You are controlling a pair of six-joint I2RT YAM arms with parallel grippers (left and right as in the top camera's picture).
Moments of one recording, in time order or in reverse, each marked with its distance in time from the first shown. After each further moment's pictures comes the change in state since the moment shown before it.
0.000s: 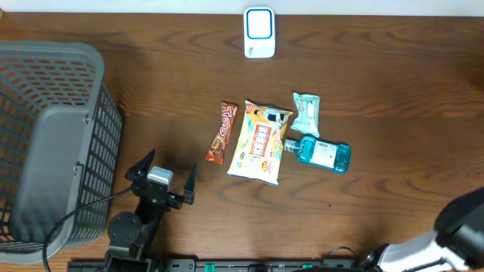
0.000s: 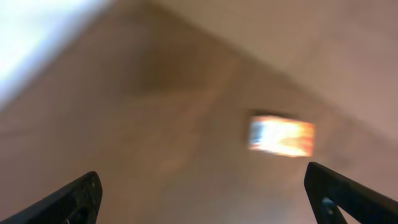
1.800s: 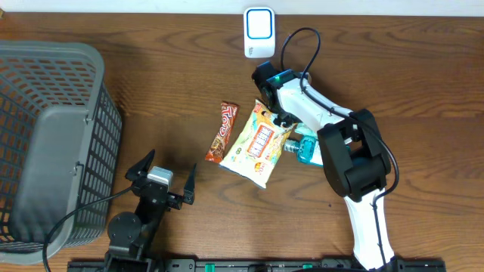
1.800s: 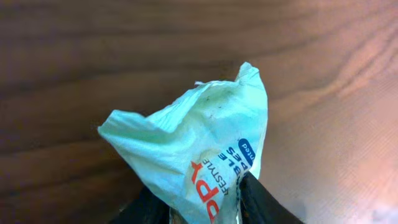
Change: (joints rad) left arm 0.000 0.000 0.000 0.000 0.000 0.000; right arm 1.127 0.518 -0.022 -0.286 0.463 0.388
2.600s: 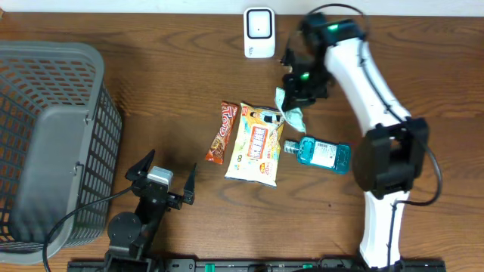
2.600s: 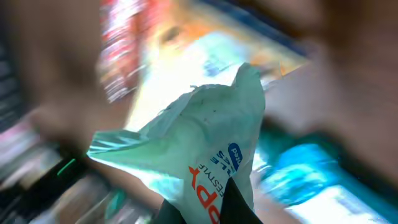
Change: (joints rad) left arm 0.000 0.000 0.000 0.000 0.000 0.000; right arm -0.240 -0.079 0.381 -0.487 -1.155 -0.701
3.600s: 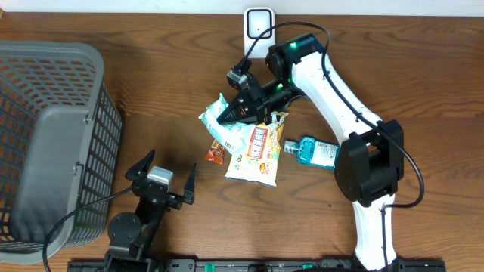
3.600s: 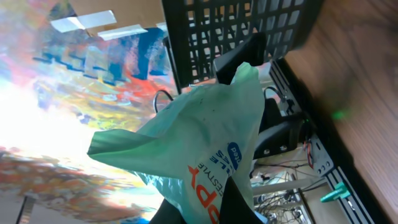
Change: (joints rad) left arm 0.000 0.000 0.000 0.000 0.000 0.000; right arm 0.200 0.000 -0.067 -0.179 -0.922 -0.152
